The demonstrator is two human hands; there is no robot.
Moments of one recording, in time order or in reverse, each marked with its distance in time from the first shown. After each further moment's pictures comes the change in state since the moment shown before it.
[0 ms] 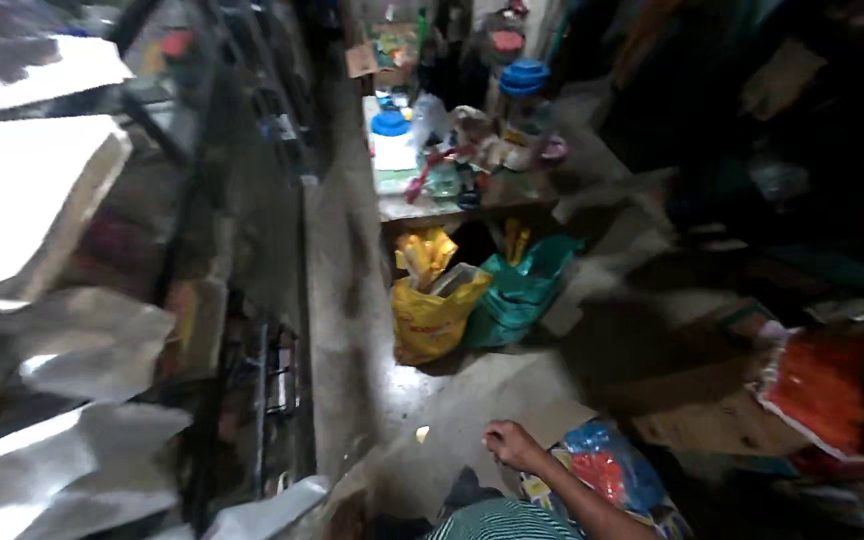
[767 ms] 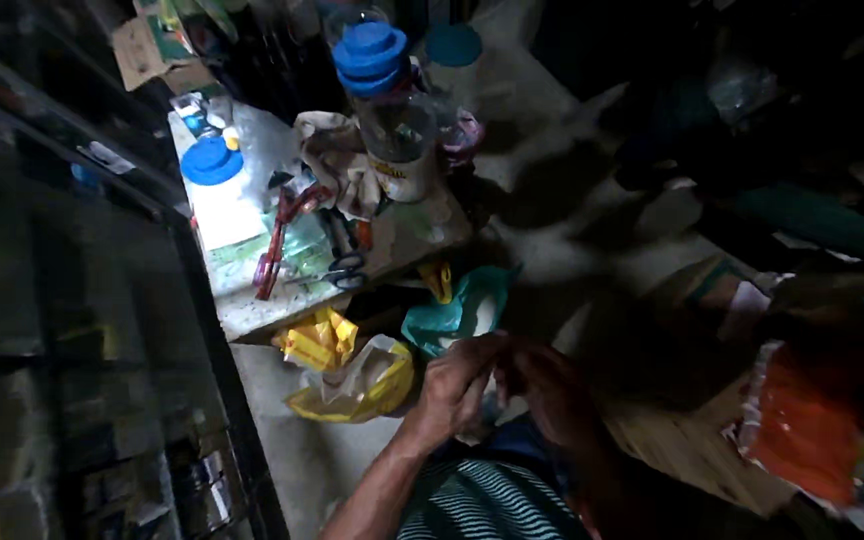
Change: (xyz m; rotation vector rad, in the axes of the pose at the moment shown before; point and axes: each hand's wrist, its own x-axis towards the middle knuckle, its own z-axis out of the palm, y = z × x) left_hand 0.169 0.456 0.443 0.010 -0.724 1.310; right_hand 0.023 -0.050 -0.388 1.134 0.677 -0.518
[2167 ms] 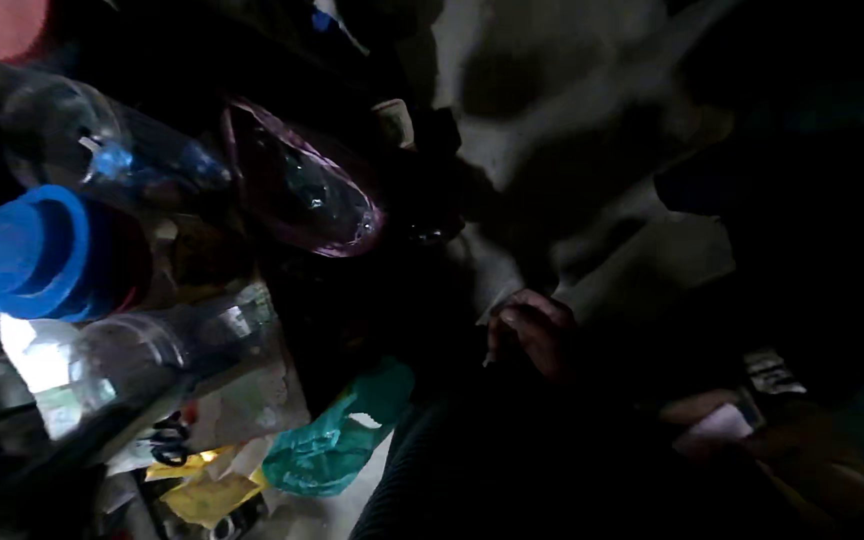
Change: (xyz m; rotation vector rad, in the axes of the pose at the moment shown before) left_hand 0.493 -0.071 0.049 1.269 0.201 -1.062; right_hand 0.569 -0.188 -0.336 0.013 -0.242 0.387
